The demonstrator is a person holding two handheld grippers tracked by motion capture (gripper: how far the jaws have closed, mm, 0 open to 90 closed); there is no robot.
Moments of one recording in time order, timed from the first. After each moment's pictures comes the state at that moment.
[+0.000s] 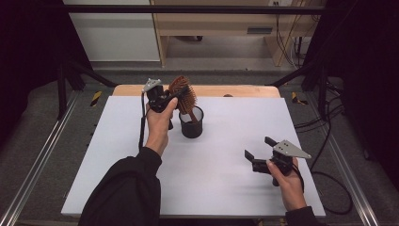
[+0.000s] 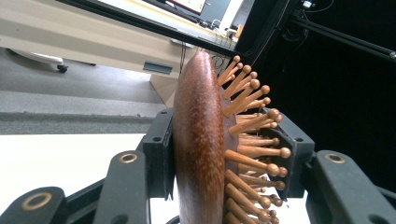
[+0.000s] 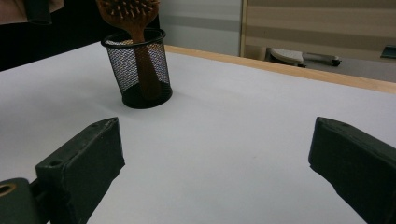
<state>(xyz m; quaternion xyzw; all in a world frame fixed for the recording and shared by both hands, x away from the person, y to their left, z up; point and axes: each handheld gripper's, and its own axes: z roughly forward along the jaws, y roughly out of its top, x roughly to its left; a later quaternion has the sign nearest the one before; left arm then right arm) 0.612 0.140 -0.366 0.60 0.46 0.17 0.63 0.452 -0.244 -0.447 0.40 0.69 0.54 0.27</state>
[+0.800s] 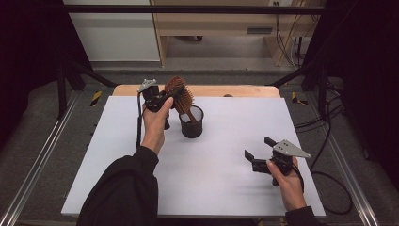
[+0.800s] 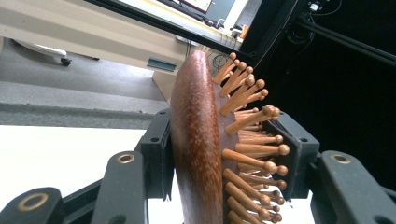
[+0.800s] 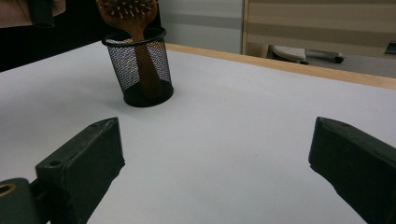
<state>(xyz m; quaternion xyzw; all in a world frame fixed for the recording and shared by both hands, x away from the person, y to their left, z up) 0.619 0.154 -0.373 0.59 0.47 0.16 0.63 0.453 -0.244 -0.448 0.40 0.69 0.54 0.26</state>
